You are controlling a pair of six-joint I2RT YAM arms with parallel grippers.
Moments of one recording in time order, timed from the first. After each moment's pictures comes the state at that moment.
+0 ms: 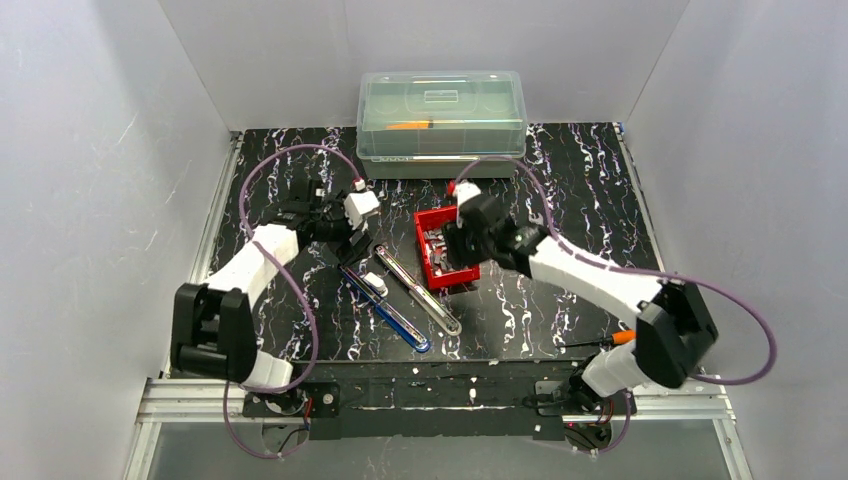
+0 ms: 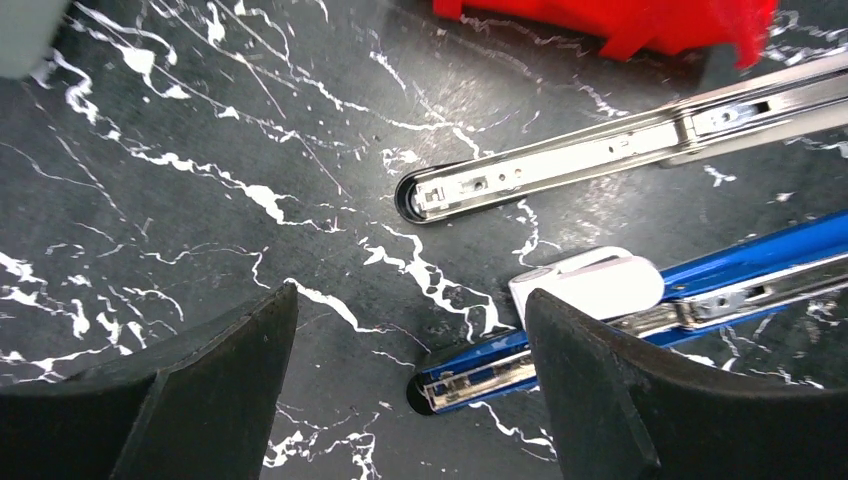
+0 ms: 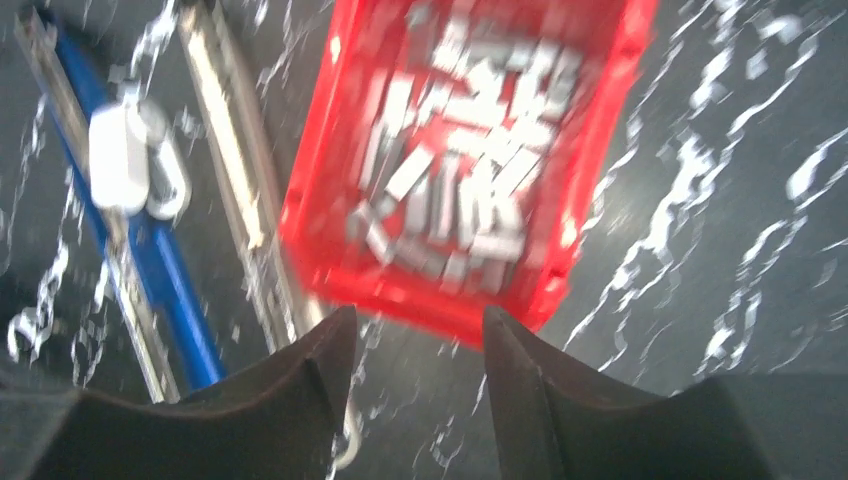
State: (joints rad) left arm -0.19 1.48 0.98 -0.45 0.58 0.76; right arm 0.83 1.39 0.99 -0.41 0.08 0.28
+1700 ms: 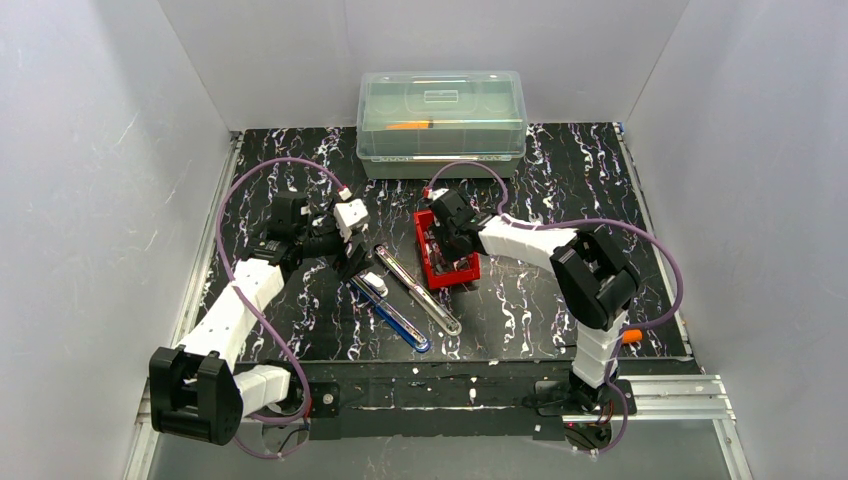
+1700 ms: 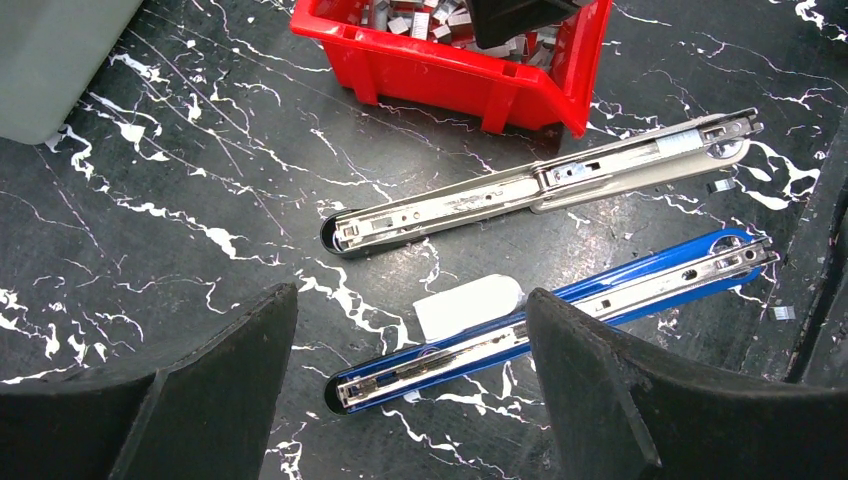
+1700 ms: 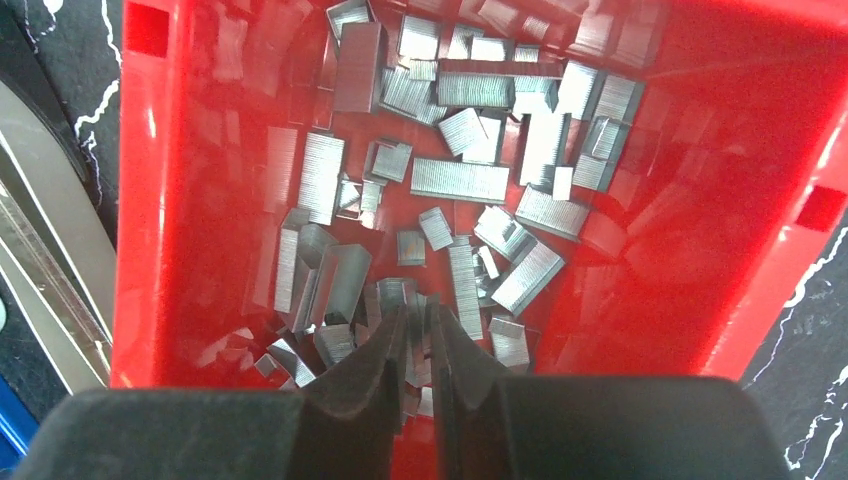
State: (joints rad) left arm -0.19 1.15 0.83 -0.42 0.72 0.62; right arm 0.77 1.87 1.25 -0.39 0.11 0.24
